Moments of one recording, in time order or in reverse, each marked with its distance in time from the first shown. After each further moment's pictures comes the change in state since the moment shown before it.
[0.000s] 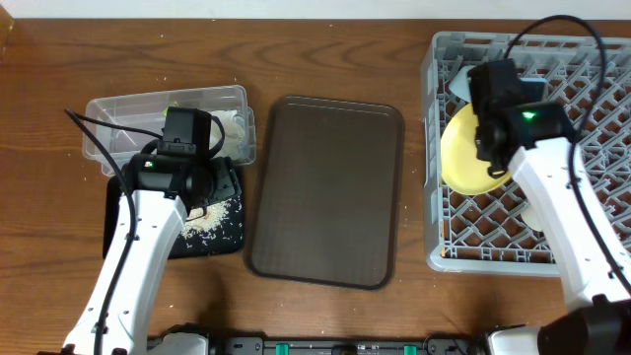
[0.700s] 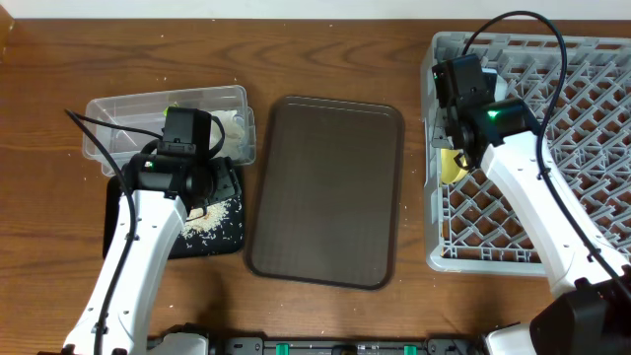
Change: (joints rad) left arm 0.000 0.000 0.000 0.000 0.000 0.000; right arm 0.090 0.047 0.003 0.175 -0.276 0.062
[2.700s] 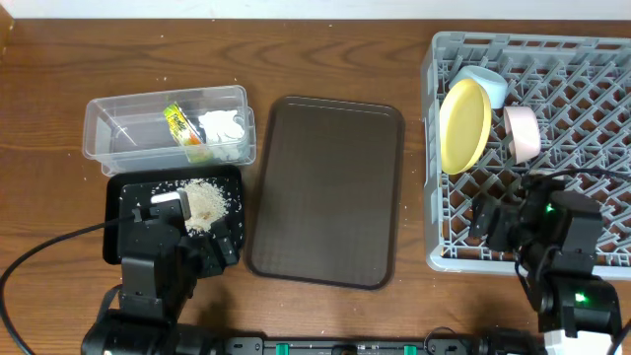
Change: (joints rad) left arm -0.077 -0.803 -0.326 0.047 0.001 0.058; right arm -0.385 -0.882 -0.738 0.188 -0.470 -0.272
